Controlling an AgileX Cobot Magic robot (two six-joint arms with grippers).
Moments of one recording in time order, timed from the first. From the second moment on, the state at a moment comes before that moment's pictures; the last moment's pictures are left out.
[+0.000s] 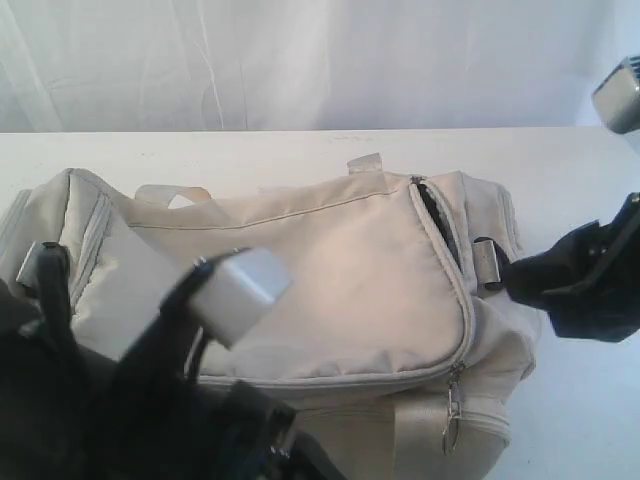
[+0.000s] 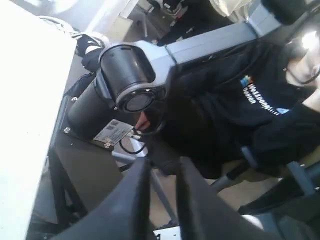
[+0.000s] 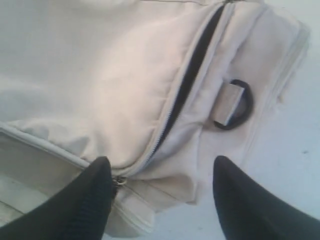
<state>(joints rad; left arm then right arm) -0.78 1.28 -0.62 -1.70 1.00 1.47 0.30 0.84 -0.82 0.19 0.85 -0.13</state>
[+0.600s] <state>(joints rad) -1.35 1.39 -0.74 -1.79 -0.13 1.56 0.30 1.00 -0.91 0.07 0.87 -0.03</state>
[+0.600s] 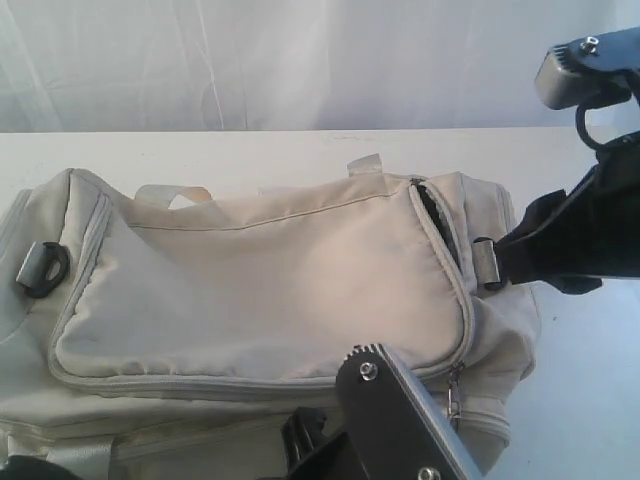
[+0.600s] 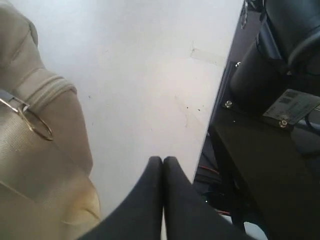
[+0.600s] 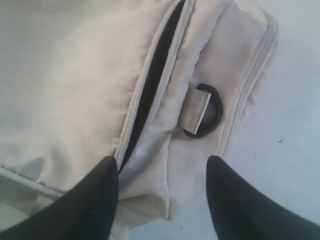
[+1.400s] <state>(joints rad) -1.33 1.46 -0.75 -1.51 -0.20 1.41 0.30 1.18 -1.01 0.05 0.97 0.06</state>
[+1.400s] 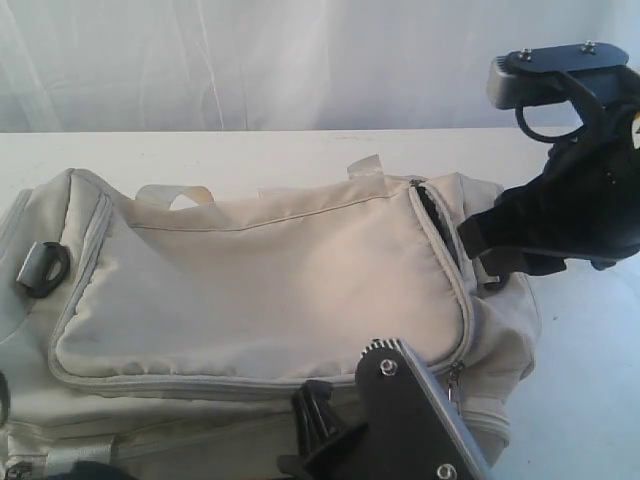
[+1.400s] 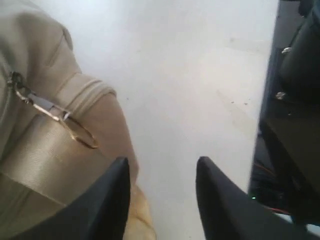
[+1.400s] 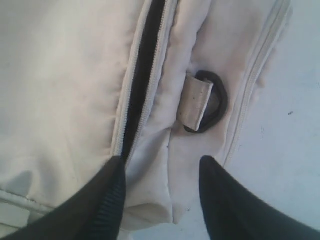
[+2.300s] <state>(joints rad) -1.32 1.65 -0.84 -1.23 -0.43 0.97 0.30 1.18 -1.01 0.05 0.90 0.06</state>
